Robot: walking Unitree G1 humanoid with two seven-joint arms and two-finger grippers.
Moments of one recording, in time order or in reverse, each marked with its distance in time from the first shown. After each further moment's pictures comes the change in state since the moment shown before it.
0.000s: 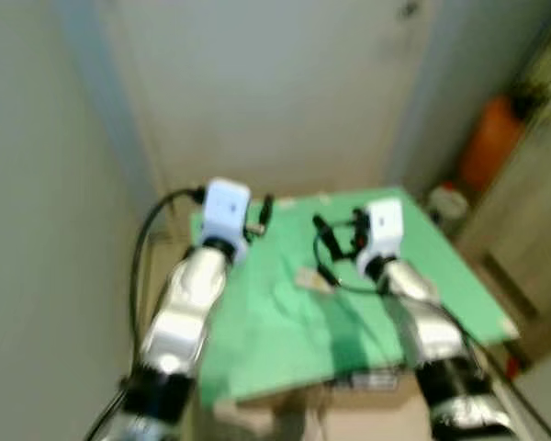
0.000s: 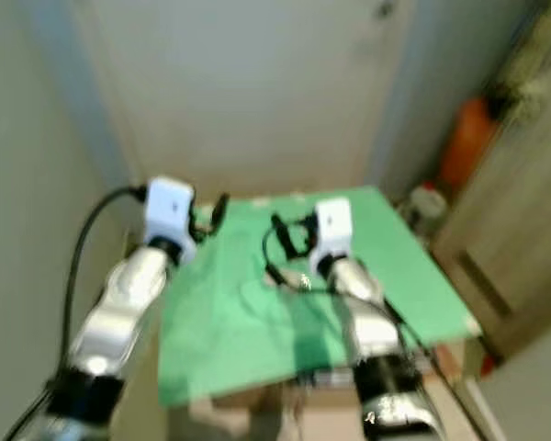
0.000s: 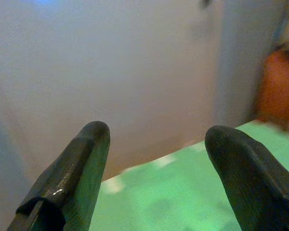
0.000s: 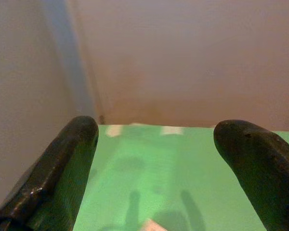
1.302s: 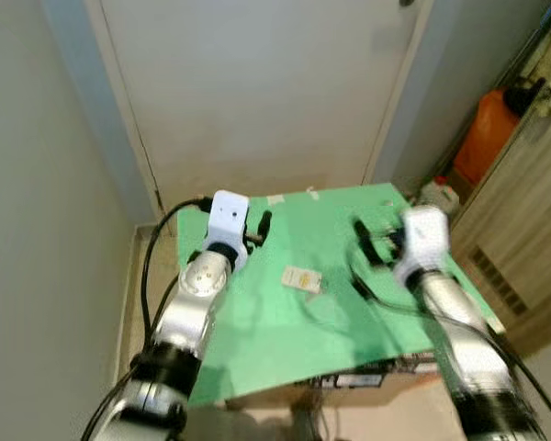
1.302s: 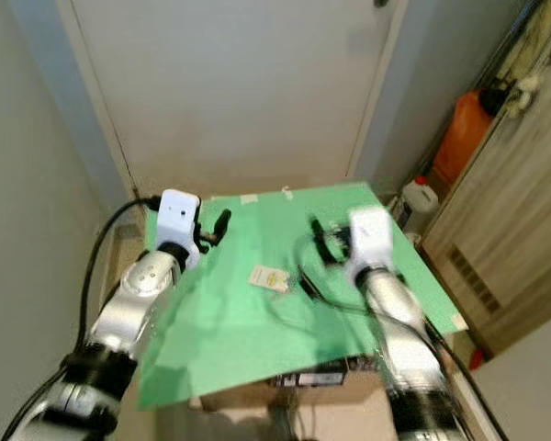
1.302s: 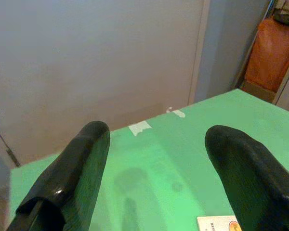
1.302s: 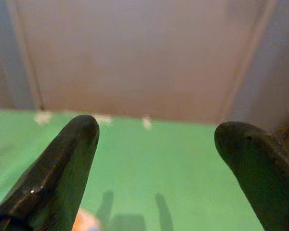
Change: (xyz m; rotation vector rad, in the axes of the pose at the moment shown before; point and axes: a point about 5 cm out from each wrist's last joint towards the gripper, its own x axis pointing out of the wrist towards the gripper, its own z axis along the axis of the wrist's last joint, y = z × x) left arm 0.024 -0.006 -0.036 -0.078 0.131 -0.048; right arm -0.058 -0.050 -0.005 -0.148 0.032 -0.210
